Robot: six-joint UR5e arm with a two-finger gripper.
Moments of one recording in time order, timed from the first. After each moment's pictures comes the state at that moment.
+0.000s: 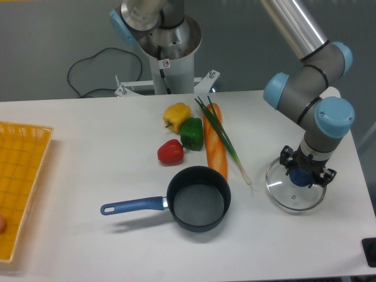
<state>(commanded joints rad) 2.81 -2.18 -1.47 -1.01 1.54 1.37</state>
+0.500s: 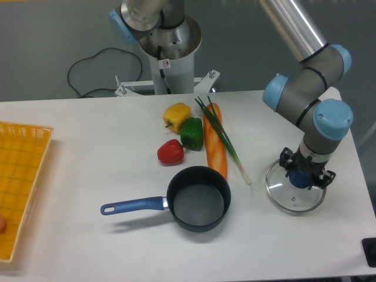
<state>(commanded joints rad) 2.81 -2.19 -1.47 -0.99 1.54 1.37</state>
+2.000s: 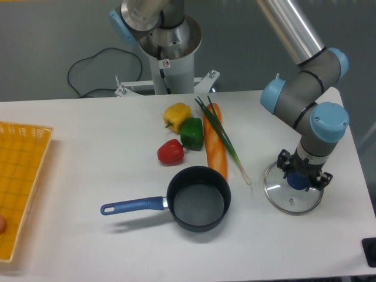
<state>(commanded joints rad) 2.80 -2.19 -1.49 -0.97 1.54 1.37</state>
